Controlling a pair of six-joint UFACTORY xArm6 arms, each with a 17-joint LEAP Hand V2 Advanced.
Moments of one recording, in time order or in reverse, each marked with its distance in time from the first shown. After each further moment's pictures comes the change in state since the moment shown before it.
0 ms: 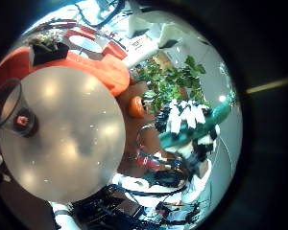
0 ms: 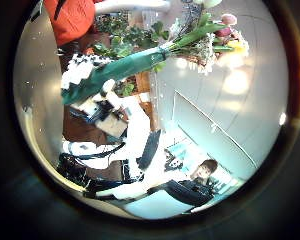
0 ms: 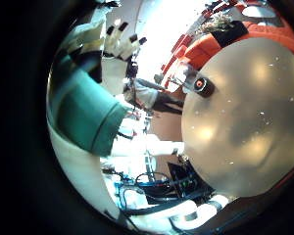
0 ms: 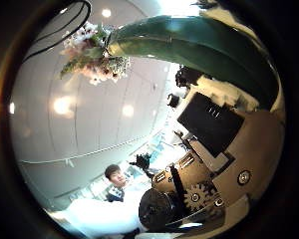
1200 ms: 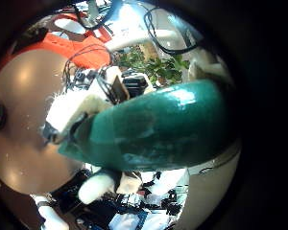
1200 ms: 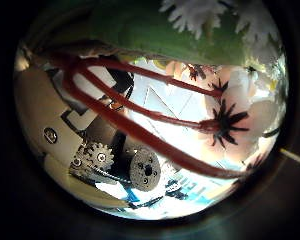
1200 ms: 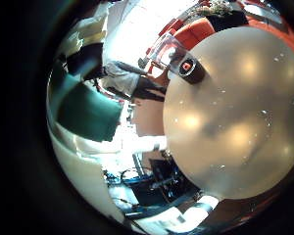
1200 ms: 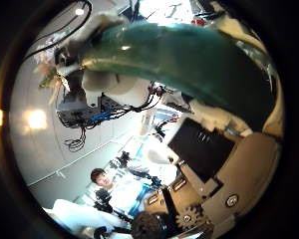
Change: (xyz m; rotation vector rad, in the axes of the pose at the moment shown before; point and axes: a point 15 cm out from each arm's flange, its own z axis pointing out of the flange) left arm 0.045 -0.001 -0.001 -0.117 0.221 -0.031; right arm 0.077 -0.011 0.034 -0.054 0.206 0.097
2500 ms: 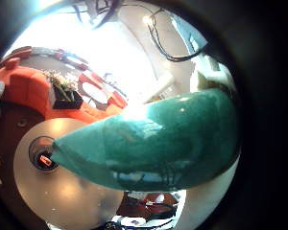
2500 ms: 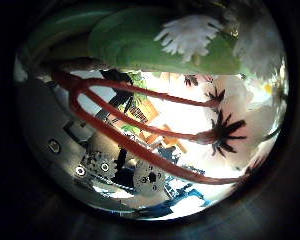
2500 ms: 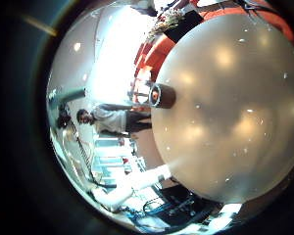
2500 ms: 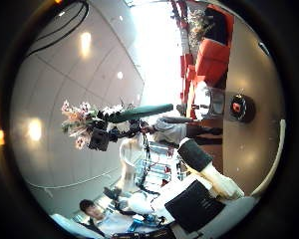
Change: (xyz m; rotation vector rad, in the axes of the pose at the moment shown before) left arm 0.046 0.005 -0.141 0.663 -0.320 0.371; right arm 0.080 -0.058 -0.026 0.378 0.082 0.218
